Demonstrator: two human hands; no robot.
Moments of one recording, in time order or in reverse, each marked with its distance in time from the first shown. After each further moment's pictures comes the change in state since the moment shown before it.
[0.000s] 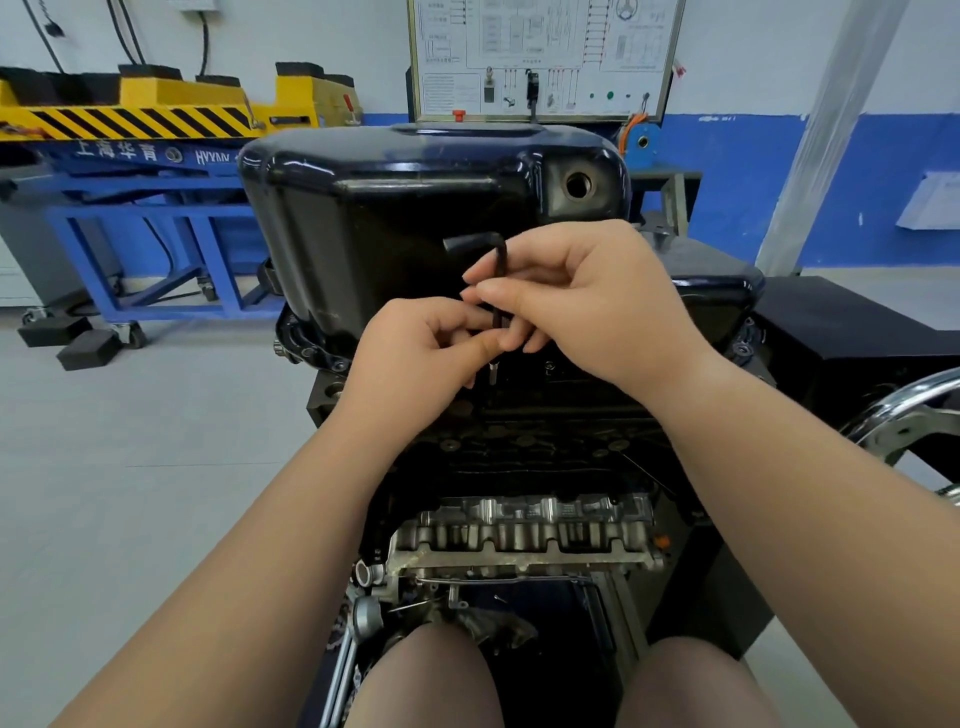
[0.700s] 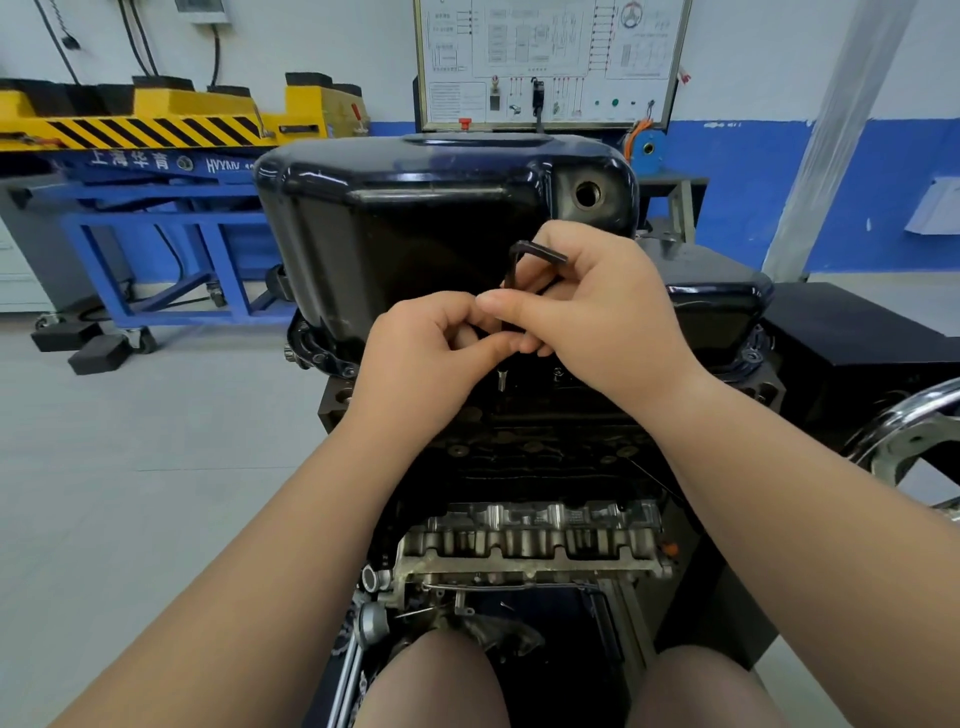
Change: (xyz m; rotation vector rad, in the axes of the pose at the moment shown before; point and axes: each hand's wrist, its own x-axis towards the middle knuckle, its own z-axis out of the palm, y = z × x) left_hand 0.003 -0.002 0.002 0.044 0.093 0.022; right_hand -0.001 0.004 0.008 -0.035 0.154 0.005
